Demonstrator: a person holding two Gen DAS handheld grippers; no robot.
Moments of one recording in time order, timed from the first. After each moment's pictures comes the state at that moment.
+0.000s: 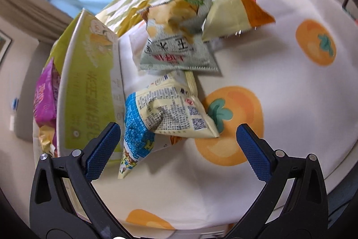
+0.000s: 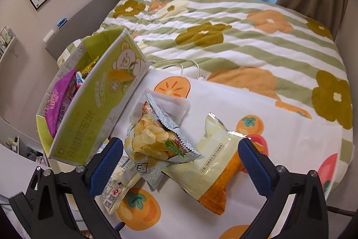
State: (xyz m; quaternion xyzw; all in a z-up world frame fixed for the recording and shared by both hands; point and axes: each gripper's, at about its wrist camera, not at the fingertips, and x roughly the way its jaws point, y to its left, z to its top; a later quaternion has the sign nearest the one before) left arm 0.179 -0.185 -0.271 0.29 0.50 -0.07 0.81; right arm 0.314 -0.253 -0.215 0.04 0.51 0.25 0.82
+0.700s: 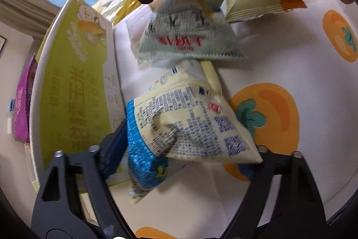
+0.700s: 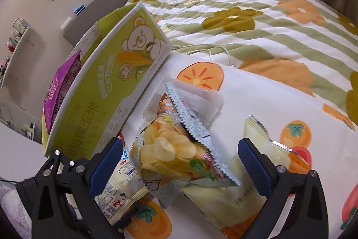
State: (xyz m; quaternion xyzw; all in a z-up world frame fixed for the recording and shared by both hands) left arm 0.226 -0.162 -0.305 0.29 0.53 -0.07 0.80; right arm 0.339 -0.213 -0.261 0.05 0.53 0.34 0.78
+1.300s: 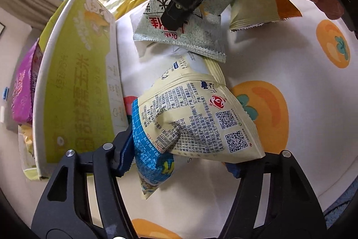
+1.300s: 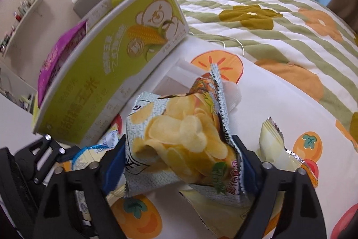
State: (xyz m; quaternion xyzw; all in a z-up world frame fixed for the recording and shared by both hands) left arm 0.220 -0.148 -0.298 0.26 0.53 -0.07 0.80; right arm 0.331 -0.190 -0.275 -0.03 0.54 0.37 0.76
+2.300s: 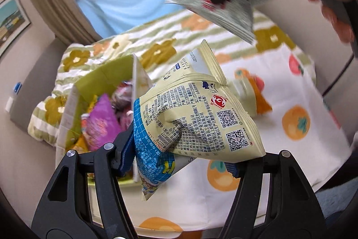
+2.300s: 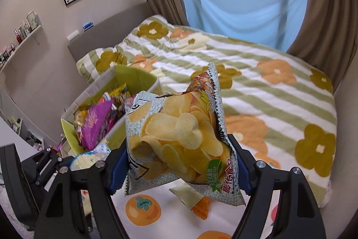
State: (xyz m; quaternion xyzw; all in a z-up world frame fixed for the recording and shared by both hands) left arm 0.217 -0.111 -0.123 0.16 0.41 -0.06 0.90; right arm 0.304 -0.260 -0.086 -0.02 0.41 0.30 0.86
